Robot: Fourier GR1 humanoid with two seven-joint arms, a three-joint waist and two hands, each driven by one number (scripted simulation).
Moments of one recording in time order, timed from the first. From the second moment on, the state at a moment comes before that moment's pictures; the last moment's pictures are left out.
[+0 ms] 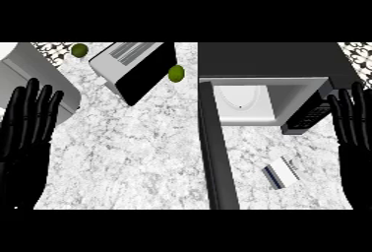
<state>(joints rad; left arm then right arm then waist) 0.00 0.09 -0.01 -2.10 0.00 -0.02 -0.01 0.03 -0.06 -0.01 -2.10 -0.01 0.00 0.02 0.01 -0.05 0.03</state>
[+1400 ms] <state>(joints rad) 0.57 0.01 -0.28 -2.29 -0.07 0.09 -0.15 0.48 -0.01 0.31 -2.16 0.08 0.02 -0.27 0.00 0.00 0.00</state>
